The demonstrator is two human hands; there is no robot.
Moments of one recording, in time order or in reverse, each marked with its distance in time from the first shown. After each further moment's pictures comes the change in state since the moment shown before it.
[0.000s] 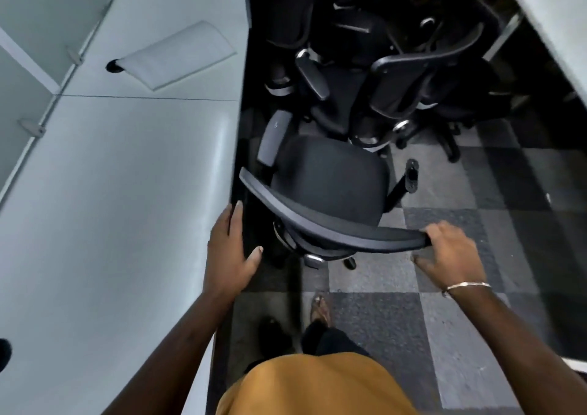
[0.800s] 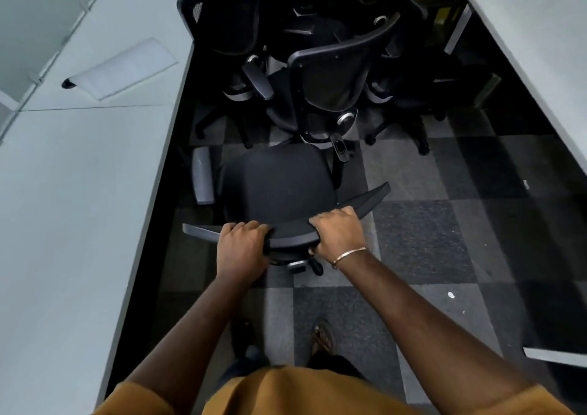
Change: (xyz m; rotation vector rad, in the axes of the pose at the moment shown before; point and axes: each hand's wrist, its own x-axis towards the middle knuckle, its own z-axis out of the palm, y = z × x) left_hand -0.047 0.234 0.165 0.636 -0.104 0.175; right_hand -0.009 0.063 -0.012 -0.108 -0.071 -0.379
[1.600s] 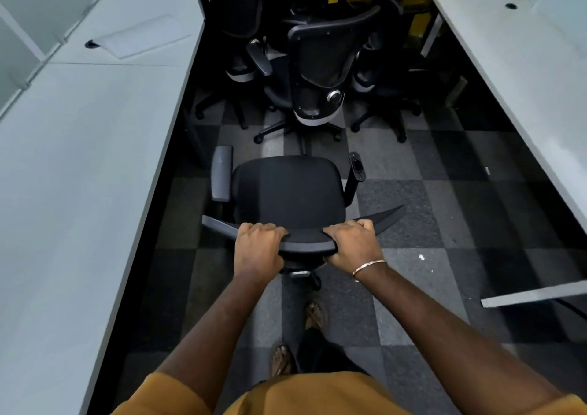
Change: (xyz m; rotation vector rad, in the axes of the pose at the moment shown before) left_hand -0.259 0.070 0.024 -0.066 0.031 0.027; right_hand -0.278 -0.063 0.054 0.053 0.065 0.076
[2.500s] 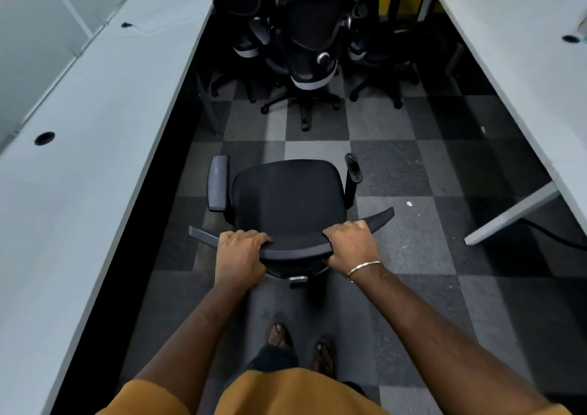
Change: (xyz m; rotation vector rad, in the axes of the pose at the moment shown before) left_hand -0.364 0.164 0.032 0.024 -0.024 -0.115; right_hand -0.384 0.029 0.046 0.016 -0.029 -0.036
